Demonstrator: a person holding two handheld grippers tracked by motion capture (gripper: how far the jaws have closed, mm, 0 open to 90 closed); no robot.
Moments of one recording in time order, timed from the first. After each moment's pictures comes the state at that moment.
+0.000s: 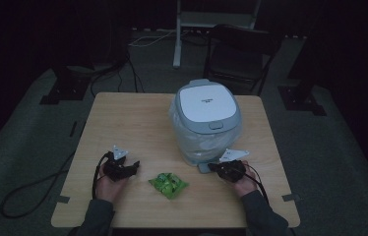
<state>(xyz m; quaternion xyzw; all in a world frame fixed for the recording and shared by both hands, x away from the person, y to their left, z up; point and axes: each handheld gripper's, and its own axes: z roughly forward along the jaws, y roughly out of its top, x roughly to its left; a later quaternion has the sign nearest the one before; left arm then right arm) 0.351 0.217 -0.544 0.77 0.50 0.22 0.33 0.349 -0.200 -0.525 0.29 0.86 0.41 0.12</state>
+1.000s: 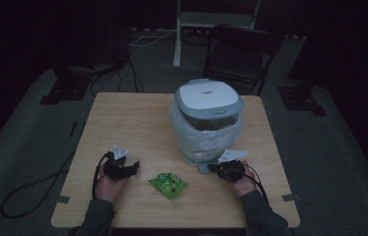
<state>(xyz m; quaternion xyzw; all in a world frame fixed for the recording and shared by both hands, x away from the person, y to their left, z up) 0.350 0.216 -0.544 0.77 0.50 0.22 0.33 0.351 -0.198 -0.528 0.29 0.86 0.40 0.12</state>
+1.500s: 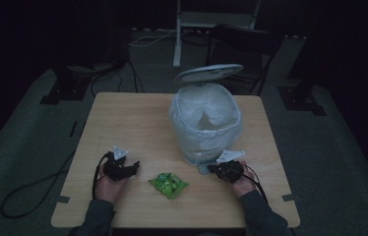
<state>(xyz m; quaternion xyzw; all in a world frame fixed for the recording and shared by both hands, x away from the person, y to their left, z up) 0.350 0.216 -0.543 0.77 0.50 0.22 0.33 0.352 -0.195 -0.532 0.29 0.87 0.38 0.12</state>
